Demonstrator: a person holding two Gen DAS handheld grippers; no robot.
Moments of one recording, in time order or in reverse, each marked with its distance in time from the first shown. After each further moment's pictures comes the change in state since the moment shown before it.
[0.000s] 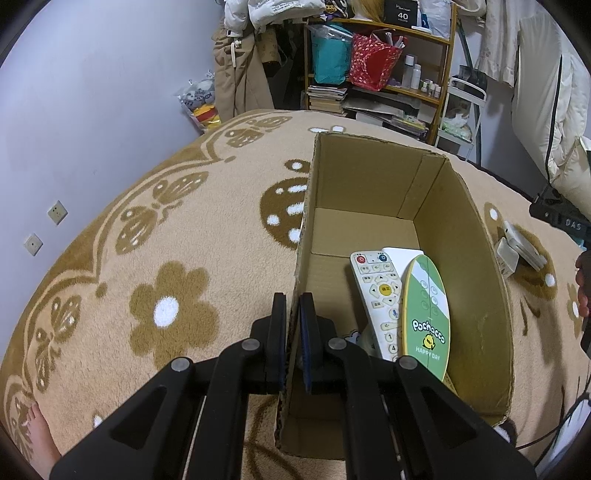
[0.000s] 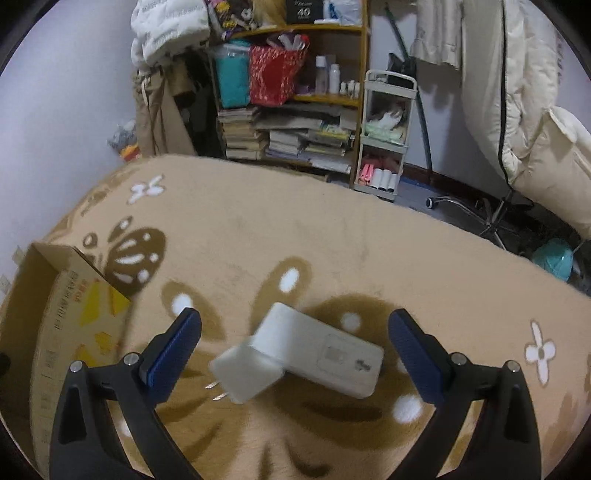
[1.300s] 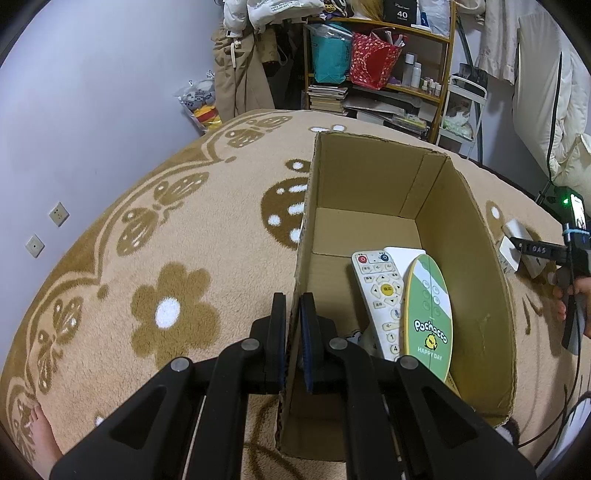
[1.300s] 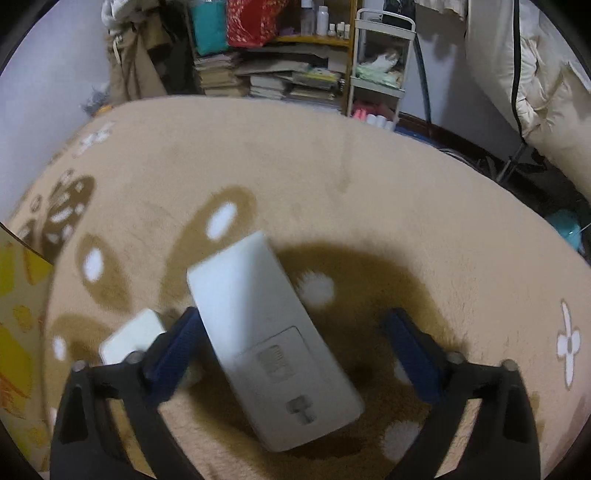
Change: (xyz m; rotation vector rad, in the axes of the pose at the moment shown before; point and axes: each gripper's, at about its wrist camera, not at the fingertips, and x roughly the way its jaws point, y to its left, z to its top) left arm -0.002 -0.003 -0.002 0.007 0.002 0.007; right arm 0.087 -0.033 -0.029 0.019 0.181 -0.050
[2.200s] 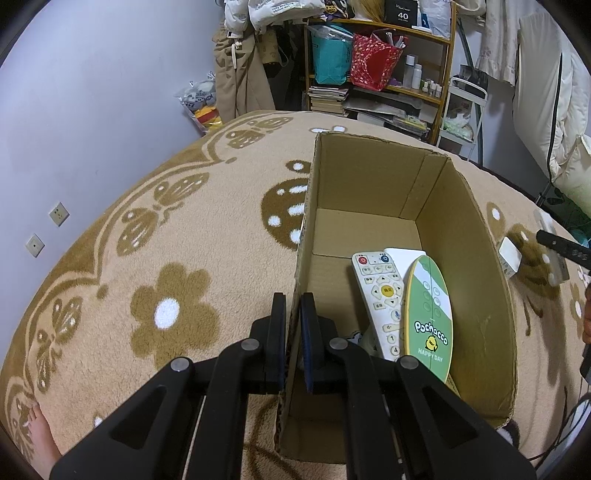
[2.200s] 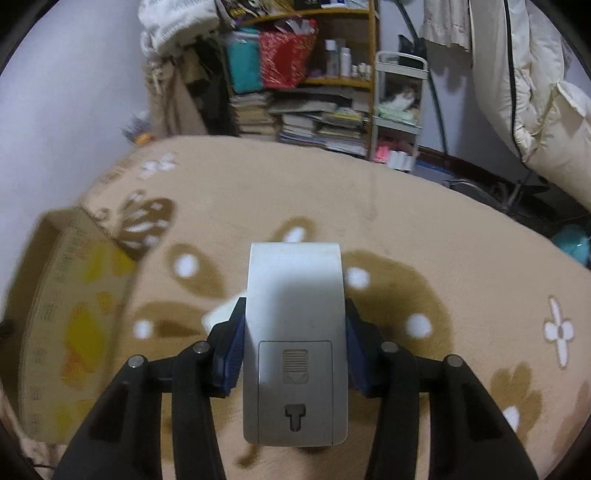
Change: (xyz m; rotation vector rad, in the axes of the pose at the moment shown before) left arm 0.001 0.002 0.002 -0.002 -0.002 -0.001; right arm -0.093 0.020 -0.023 -0.005 -0.150 0.171
